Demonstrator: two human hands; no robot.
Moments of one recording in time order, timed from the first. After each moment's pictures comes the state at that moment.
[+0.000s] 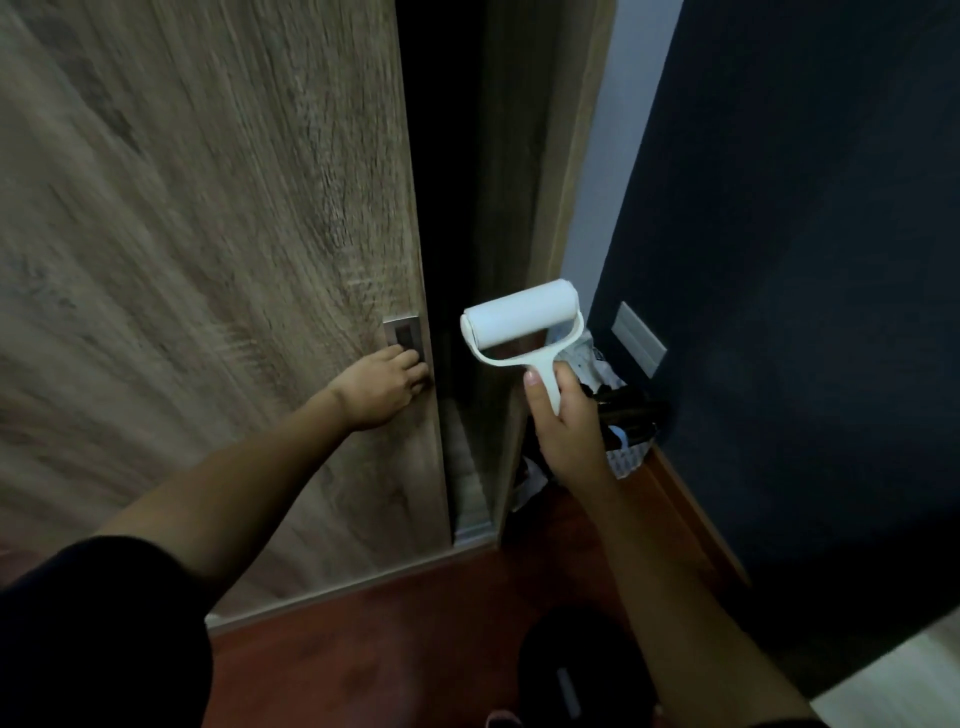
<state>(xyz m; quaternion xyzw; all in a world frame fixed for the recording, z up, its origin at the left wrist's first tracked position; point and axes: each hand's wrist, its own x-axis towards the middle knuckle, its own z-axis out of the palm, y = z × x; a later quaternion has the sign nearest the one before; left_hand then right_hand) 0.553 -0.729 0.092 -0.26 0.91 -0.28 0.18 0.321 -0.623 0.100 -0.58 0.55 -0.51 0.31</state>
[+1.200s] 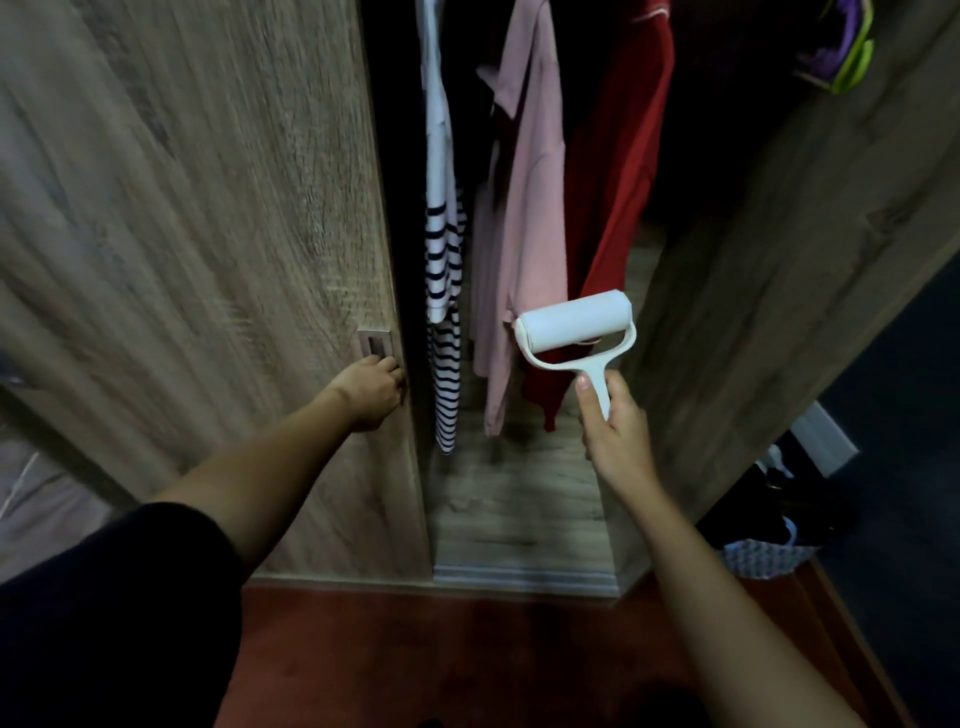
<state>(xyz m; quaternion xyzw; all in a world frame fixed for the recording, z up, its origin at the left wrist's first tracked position) 0.865 -0.622 0.102 -0.53 0.77 -0.21 0.30 0.568 -0.601 0.117 -0.66 0.49 -0.47 0.33</state>
